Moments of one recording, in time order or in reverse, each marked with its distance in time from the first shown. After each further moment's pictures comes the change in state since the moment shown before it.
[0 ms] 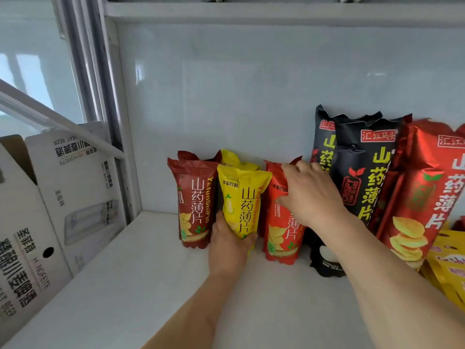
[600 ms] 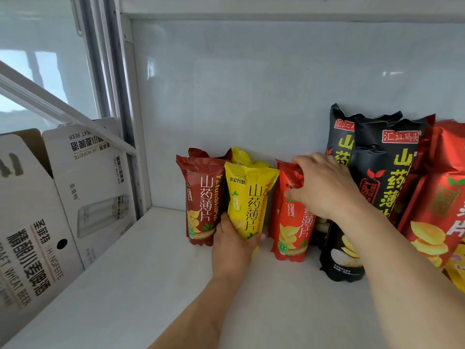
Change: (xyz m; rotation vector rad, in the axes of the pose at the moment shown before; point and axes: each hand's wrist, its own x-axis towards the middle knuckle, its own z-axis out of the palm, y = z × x) left_hand -0.001 -0.001 -0.008 0.045 0.027 -0.034; right_hand 0.013 0.007 -0.011 0.091 -0.042 0.006
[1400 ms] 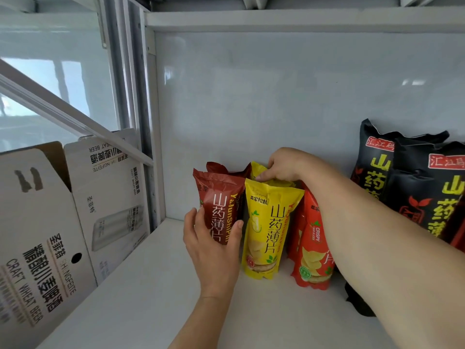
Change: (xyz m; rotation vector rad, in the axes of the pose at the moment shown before) left_hand 0.014 0.001 -0.054 -0.184 0.488 0.154; right_hand 0.146 -0.060 0.019 0.129 -0.357 -0.068
